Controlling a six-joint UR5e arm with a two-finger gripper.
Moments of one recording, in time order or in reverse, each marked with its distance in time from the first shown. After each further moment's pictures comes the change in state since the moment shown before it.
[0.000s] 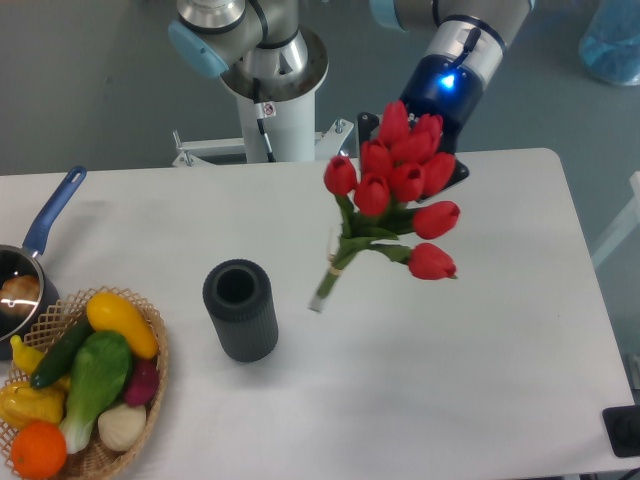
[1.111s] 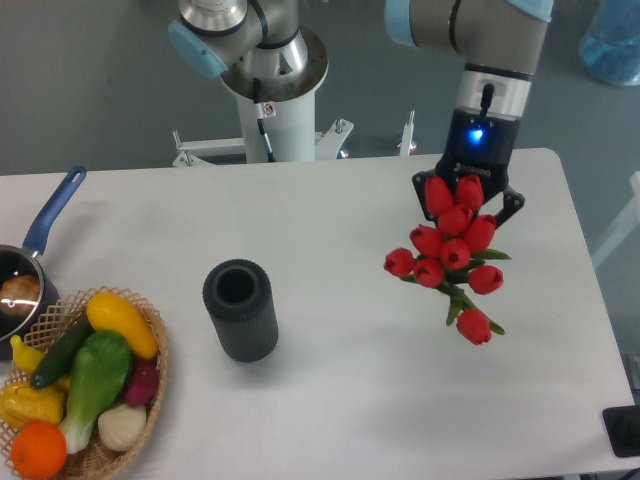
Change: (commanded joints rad) arm -0.080 -0.121 0.098 -0.015 0.648 0.198
